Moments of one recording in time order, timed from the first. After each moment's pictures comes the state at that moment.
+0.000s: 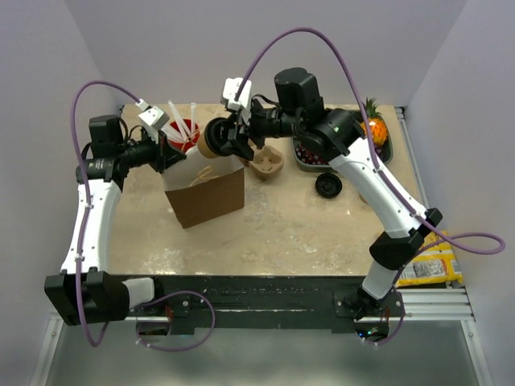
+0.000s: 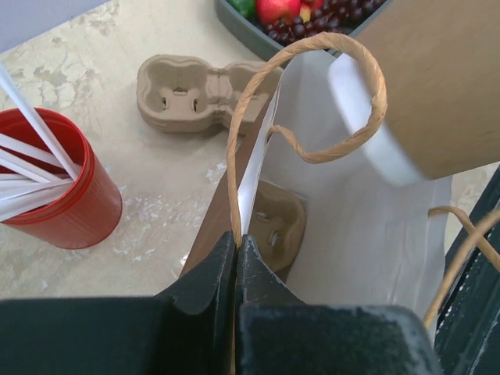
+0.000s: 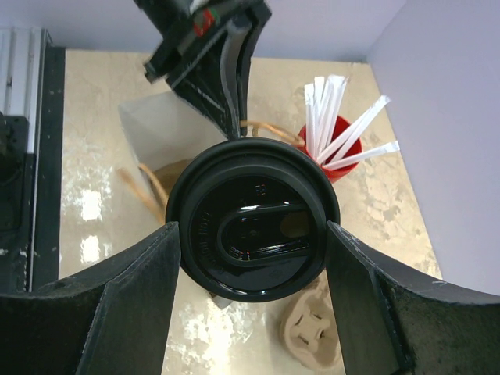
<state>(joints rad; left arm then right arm) 0.11 1.24 1.25 -0.60 0.89 0.31 0.78 1.75 2.20 -0.79 -0.46 -0.44</state>
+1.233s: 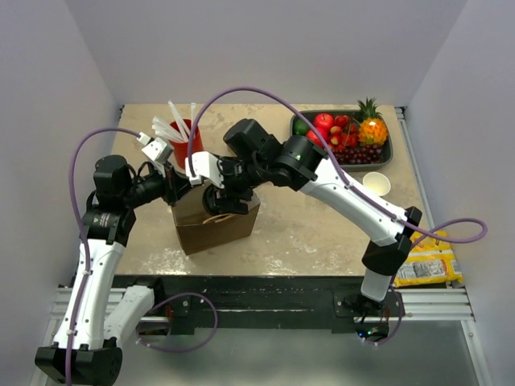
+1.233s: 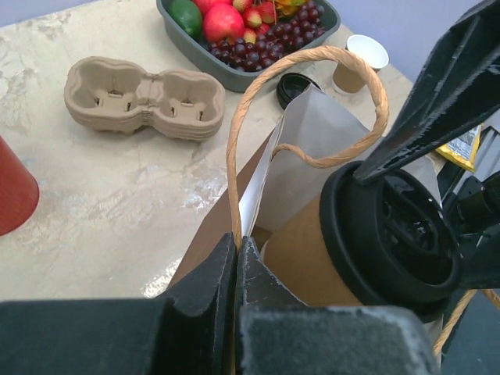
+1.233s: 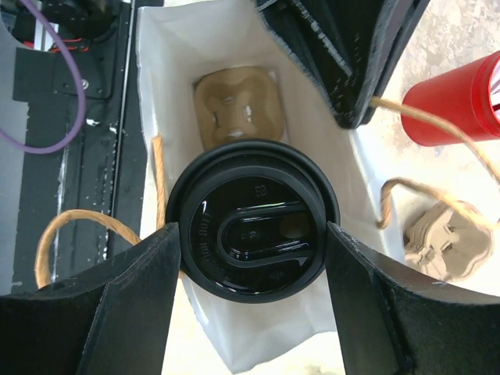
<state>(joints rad) -0.06 0.82 0.96 -0.47 0.77 -0.01 1.04 1.78 2.14 -1.13 -0.30 -0.56</state>
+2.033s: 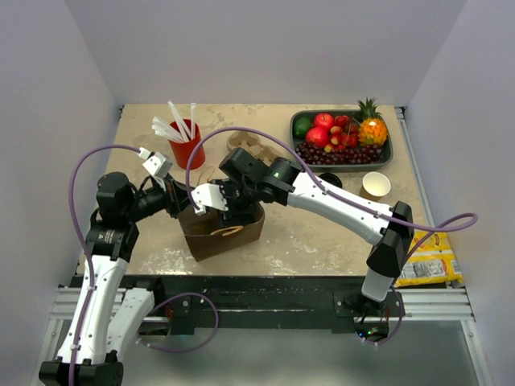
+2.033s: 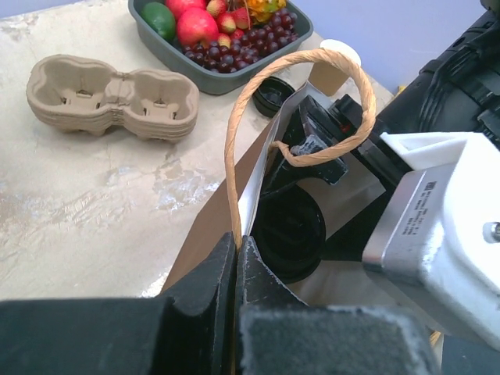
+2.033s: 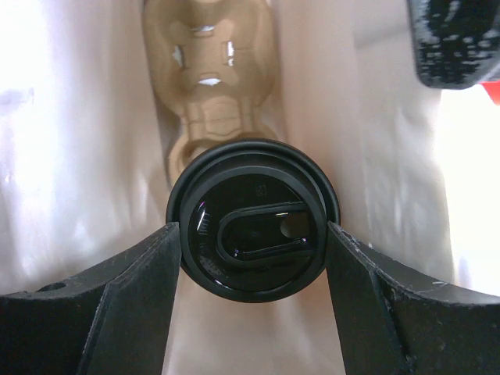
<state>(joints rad) -0.06 0.69 0.79 -0.35 0.82 -0.10 1.05 1.77 1.78 -0.97 -0.20 -0.75</state>
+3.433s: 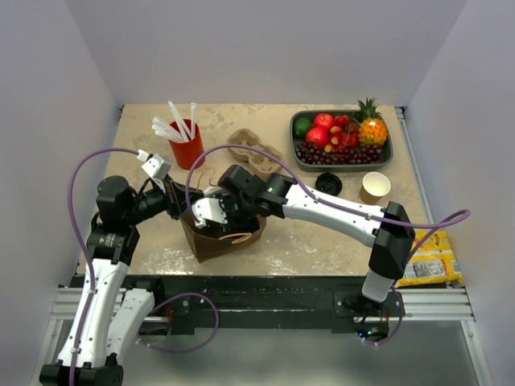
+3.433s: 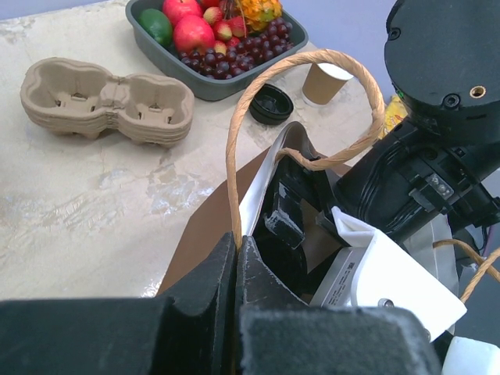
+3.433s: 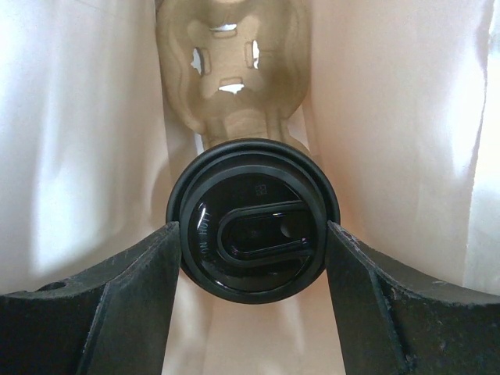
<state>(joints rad) -0.07 0.66 0.75 -0.31 0.81 -0.15 1.07 1.75 1.57 -0.80 -0.20 -0.72</state>
